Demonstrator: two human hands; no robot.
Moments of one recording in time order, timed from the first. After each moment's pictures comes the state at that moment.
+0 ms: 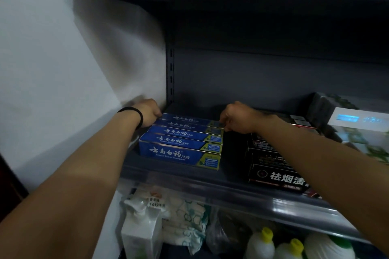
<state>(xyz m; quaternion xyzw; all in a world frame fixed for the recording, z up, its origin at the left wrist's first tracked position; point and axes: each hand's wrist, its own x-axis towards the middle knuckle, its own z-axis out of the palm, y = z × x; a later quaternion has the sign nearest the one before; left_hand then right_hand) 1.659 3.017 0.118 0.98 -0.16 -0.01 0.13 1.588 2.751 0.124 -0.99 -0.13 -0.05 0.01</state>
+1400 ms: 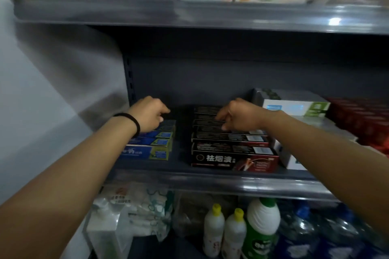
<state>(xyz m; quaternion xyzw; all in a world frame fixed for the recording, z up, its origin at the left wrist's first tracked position) 1.536 2.917 0.162 0.94 -0.32 0.08 0.10 1.459 2.660 0.165 -0.99 -0.08 -0.04 0.05</state>
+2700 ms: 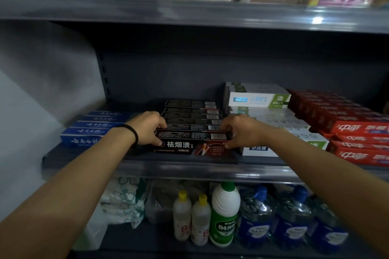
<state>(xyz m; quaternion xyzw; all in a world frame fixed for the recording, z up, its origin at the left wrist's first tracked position) 1.495 2.841 0.120 0.93 -0.37 0.02 0.04 1.375 2.572 0.121 -1.00 -0.03 -0.02 0.05</state>
